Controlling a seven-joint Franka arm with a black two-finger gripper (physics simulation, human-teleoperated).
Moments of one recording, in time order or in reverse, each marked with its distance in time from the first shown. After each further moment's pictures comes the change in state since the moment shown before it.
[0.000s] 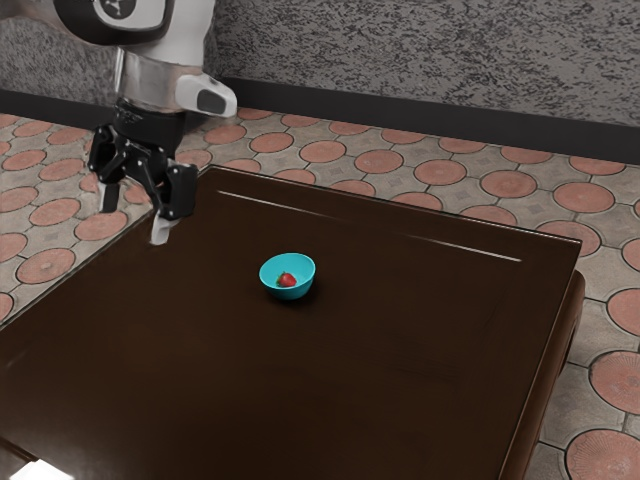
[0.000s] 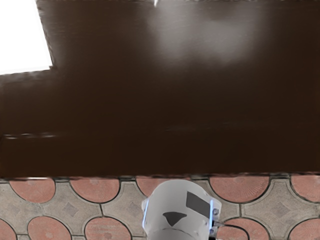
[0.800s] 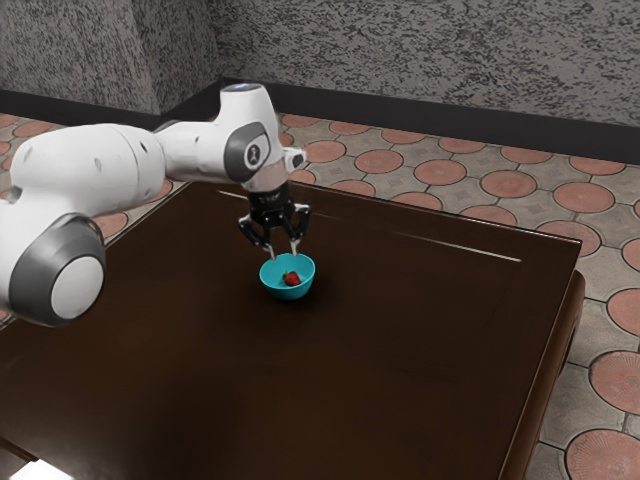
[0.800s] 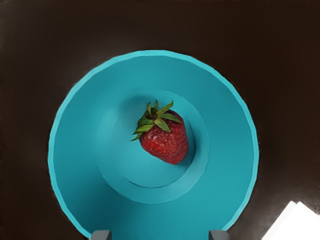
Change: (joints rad) arm 0.037 0.819 0.314 0.297 -0.315 0.941 -0.396
